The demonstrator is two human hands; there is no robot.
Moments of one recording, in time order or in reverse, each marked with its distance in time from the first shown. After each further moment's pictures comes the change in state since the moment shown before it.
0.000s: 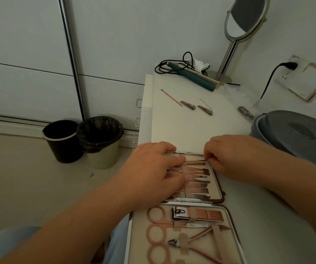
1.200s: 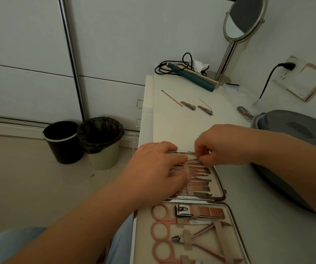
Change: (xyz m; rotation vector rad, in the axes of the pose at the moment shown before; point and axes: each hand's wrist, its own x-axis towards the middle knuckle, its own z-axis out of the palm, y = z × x) left_hand 0.001 0.002 0.001 0.004 0.033 -0.002; right_hand 0.027 -0.004 -0.021 0.079 -0.216 -0.082
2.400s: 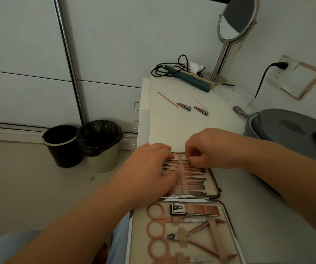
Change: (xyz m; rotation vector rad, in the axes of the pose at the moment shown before) left_hand -0.001 -0.001 0.001 -0.043 0.081 0.008; right_hand 0.001 -0.005 0.011 0.106 0.123 -0.034
